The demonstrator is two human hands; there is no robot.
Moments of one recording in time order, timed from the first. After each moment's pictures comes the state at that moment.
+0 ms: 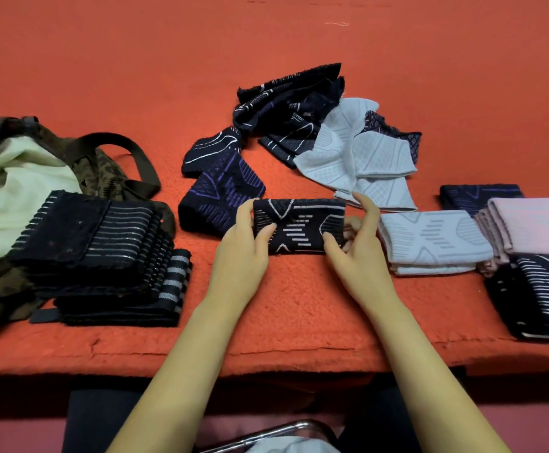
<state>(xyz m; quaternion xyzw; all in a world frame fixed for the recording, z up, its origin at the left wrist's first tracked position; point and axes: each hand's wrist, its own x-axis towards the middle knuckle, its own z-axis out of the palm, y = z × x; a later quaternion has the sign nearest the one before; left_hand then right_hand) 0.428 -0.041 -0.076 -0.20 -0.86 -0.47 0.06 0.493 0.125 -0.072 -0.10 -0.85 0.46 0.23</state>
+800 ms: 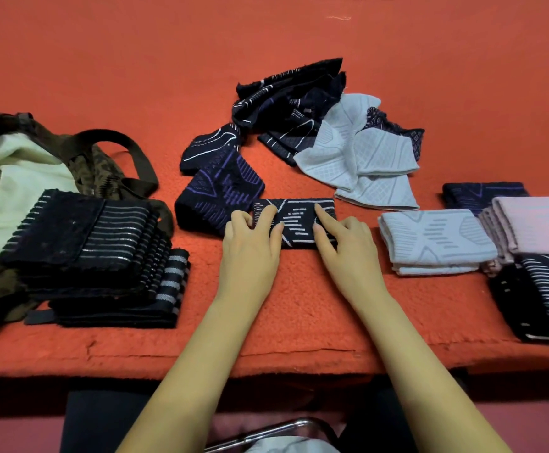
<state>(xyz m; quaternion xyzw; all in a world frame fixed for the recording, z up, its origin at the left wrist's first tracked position) 0.430 -0.025 -0.082 -0.18 -0.92 -0.31 0.13 0.479 0.118 -0.077 -0.14 -0.94 0.27 0.18</state>
